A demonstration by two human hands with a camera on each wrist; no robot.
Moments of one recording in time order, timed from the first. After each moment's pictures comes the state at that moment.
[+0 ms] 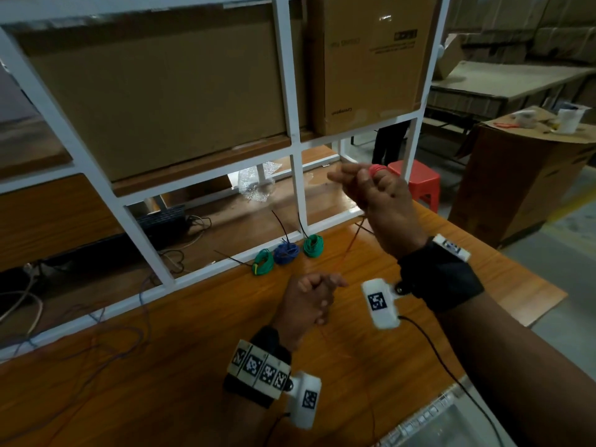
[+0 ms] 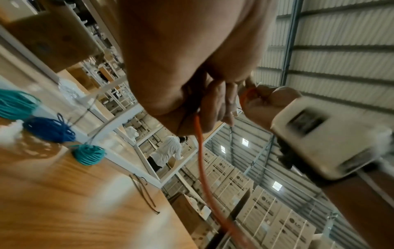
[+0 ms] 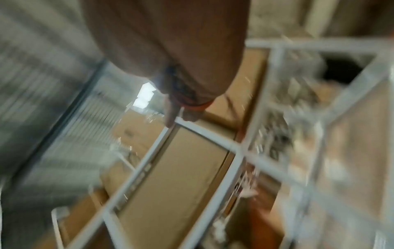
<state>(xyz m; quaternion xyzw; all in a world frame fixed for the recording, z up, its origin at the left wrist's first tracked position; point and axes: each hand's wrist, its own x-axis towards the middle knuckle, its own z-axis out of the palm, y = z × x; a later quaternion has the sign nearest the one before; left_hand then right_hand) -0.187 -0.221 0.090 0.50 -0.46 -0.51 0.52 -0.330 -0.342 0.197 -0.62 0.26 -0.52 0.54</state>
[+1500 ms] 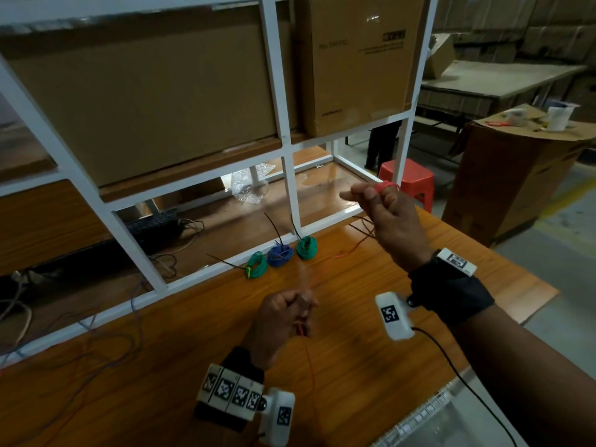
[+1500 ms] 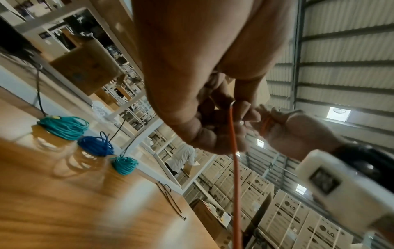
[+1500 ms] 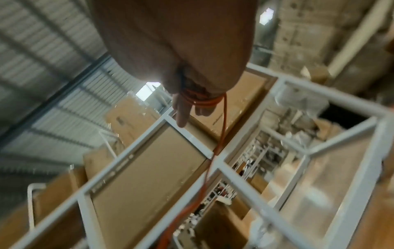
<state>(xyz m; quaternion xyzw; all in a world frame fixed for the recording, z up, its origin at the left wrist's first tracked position) -0.167 -0.202 0.082 0.53 -0.42 -0.53 0.51 -0.360 -0.353 0.170 -0.67 0.34 -0.49 0.43</state>
